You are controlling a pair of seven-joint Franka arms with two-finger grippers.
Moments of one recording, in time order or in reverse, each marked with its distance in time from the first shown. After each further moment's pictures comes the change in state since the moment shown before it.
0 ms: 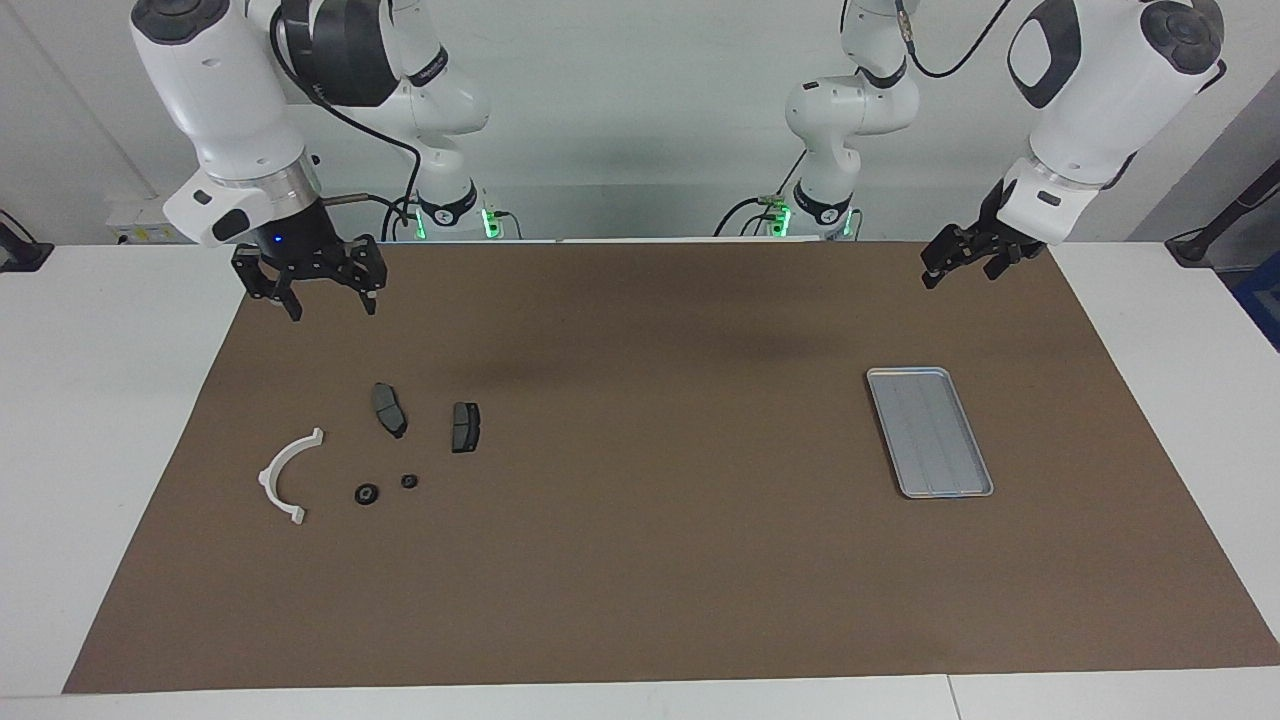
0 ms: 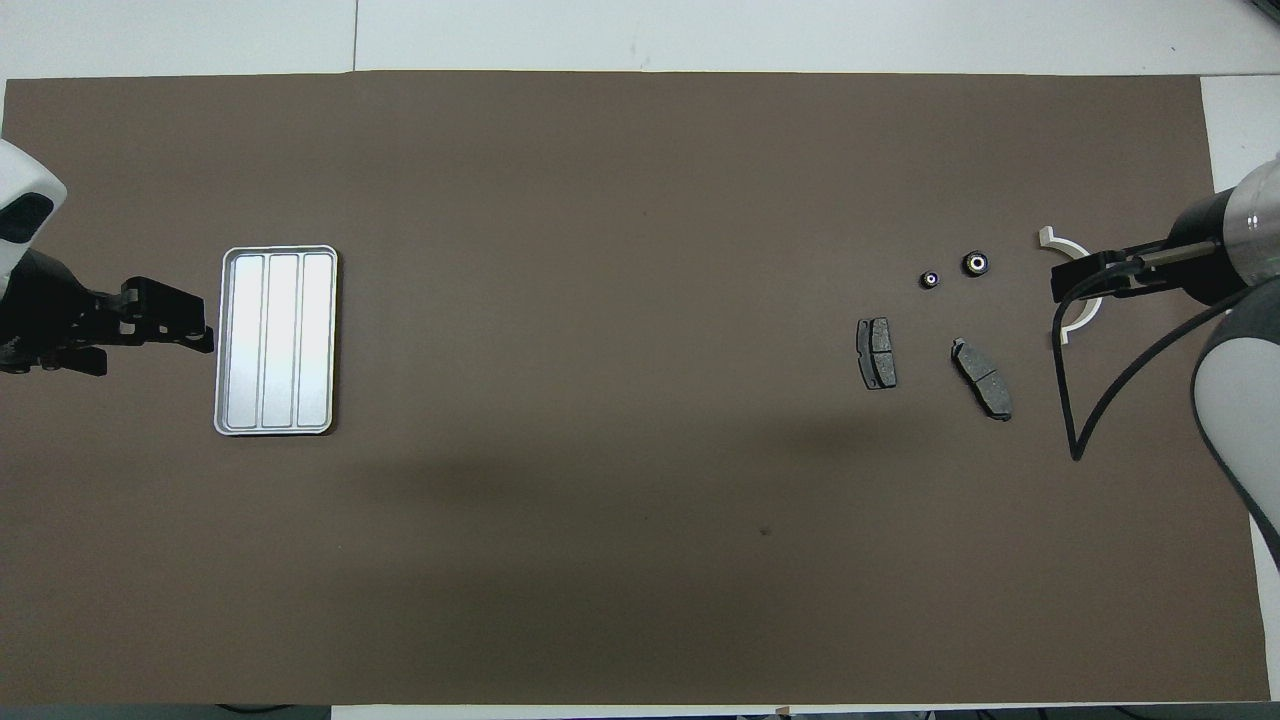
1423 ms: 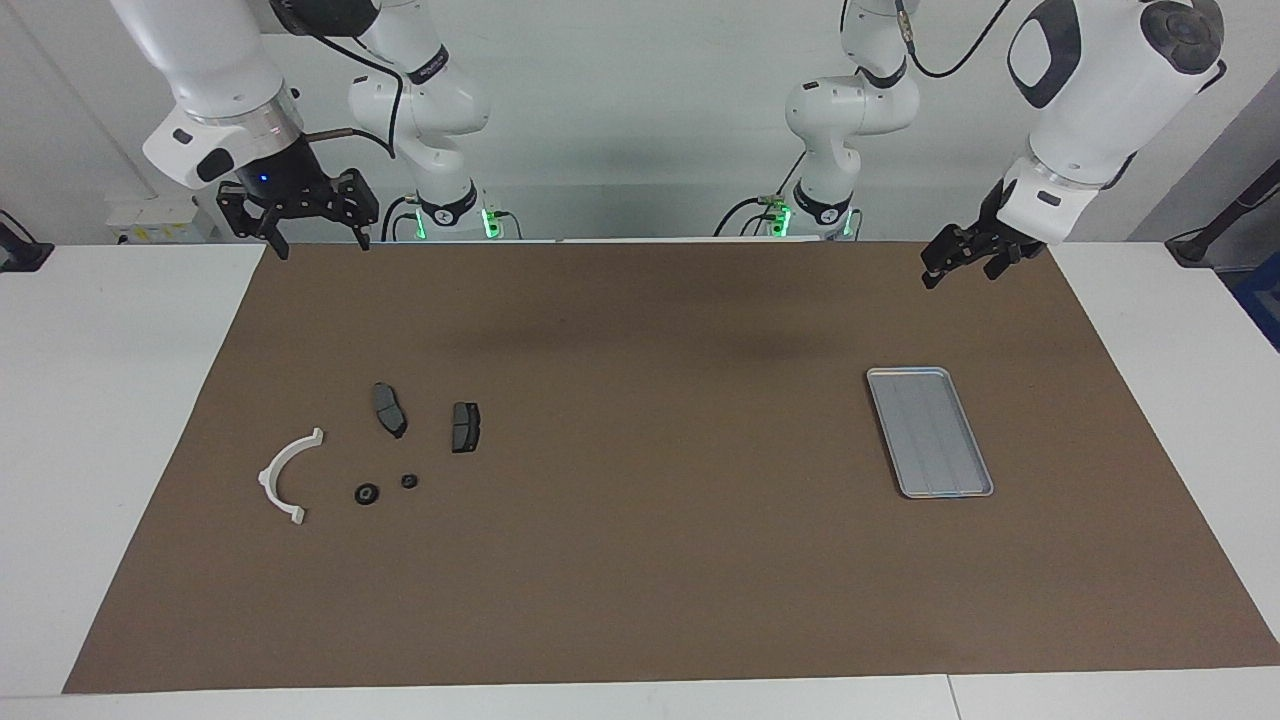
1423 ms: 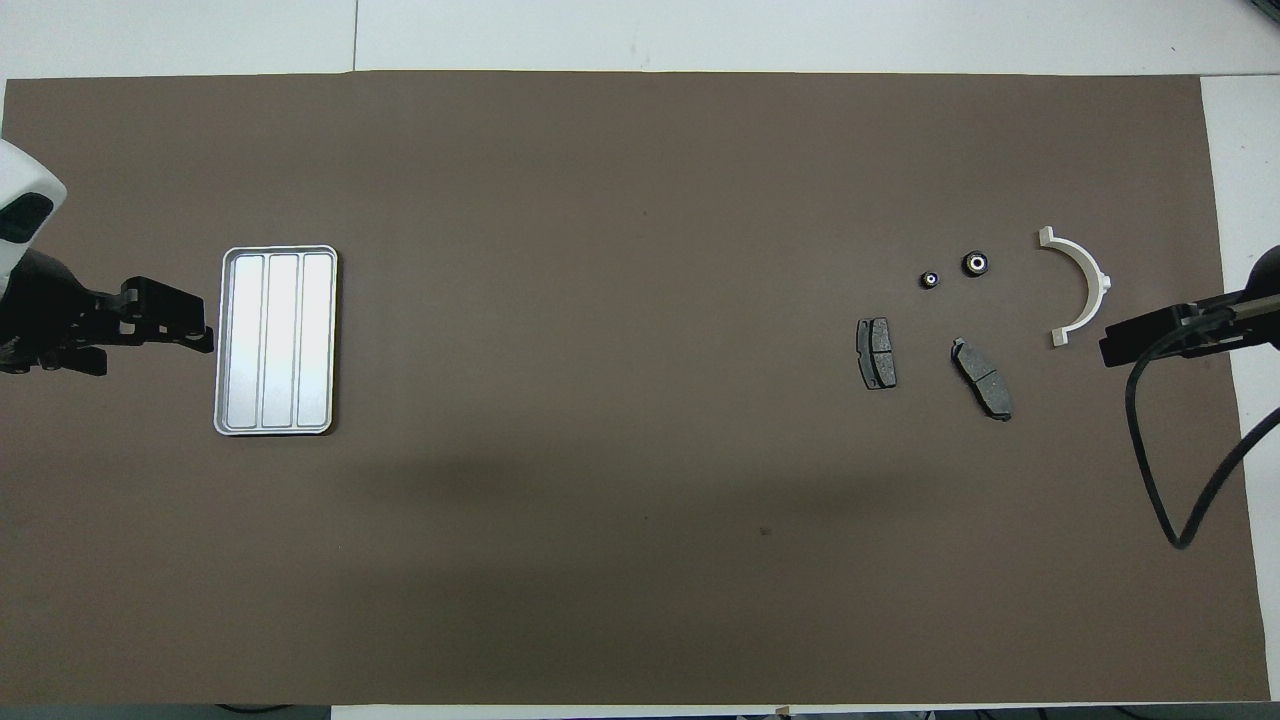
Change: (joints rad) left arm 0.000 0.000 0.000 0.000 0.000 0.000 0.000; right arm -0.017 -0.043 -0.003 0.083 0.021 -0.250 -0.061
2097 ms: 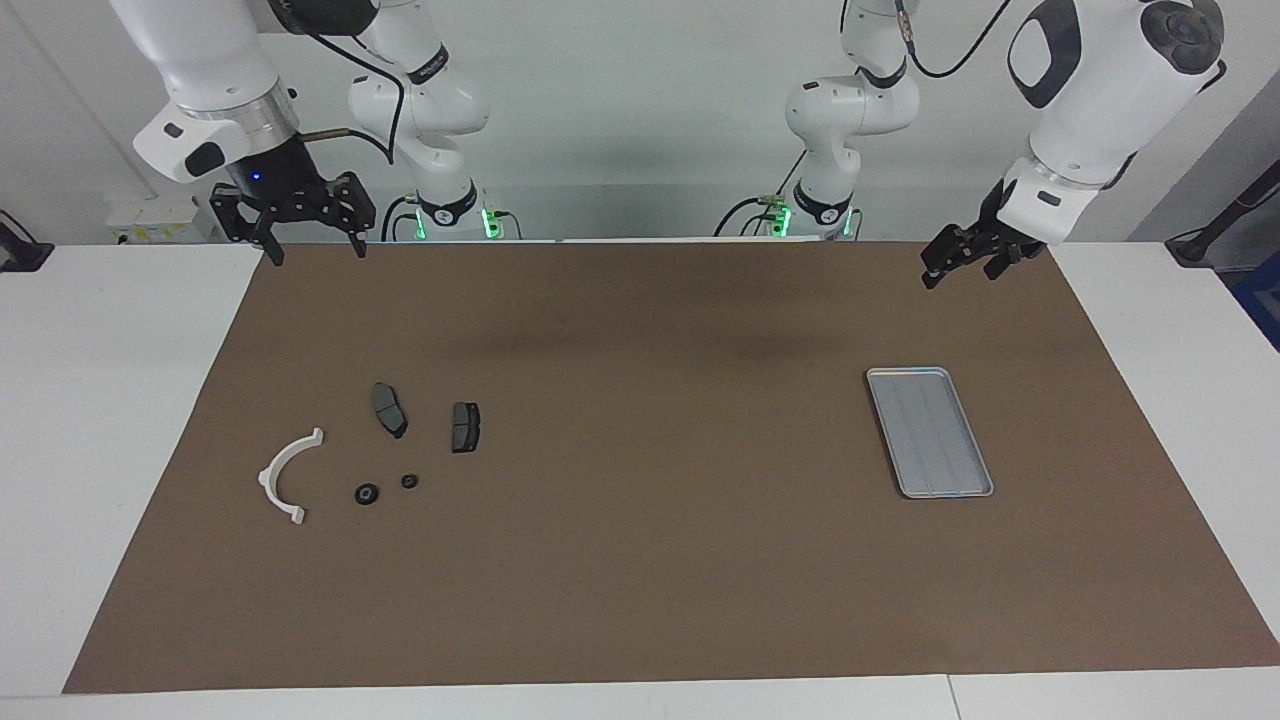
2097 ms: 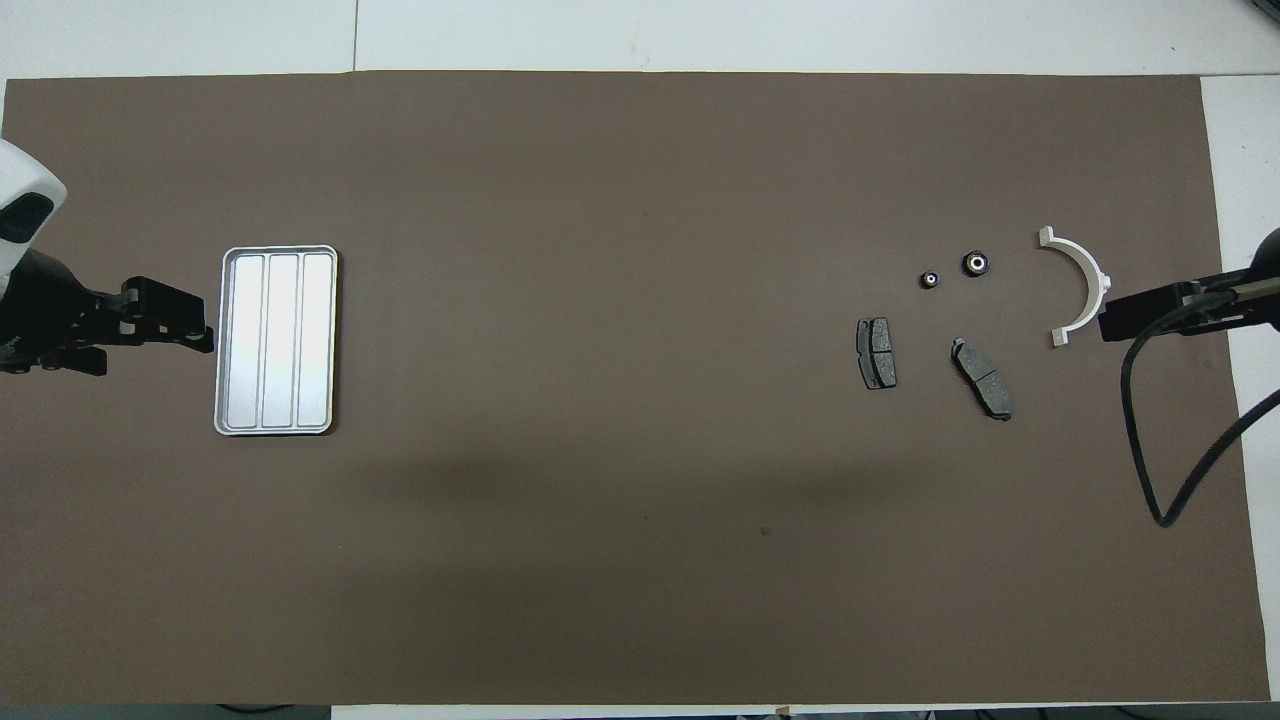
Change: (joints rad) left arm 0.000 0.000 0.000 0.000 0.000 0.000 0.000; right arm 0.002 0.000 0.007 0.003 0.001 0.063 0.027
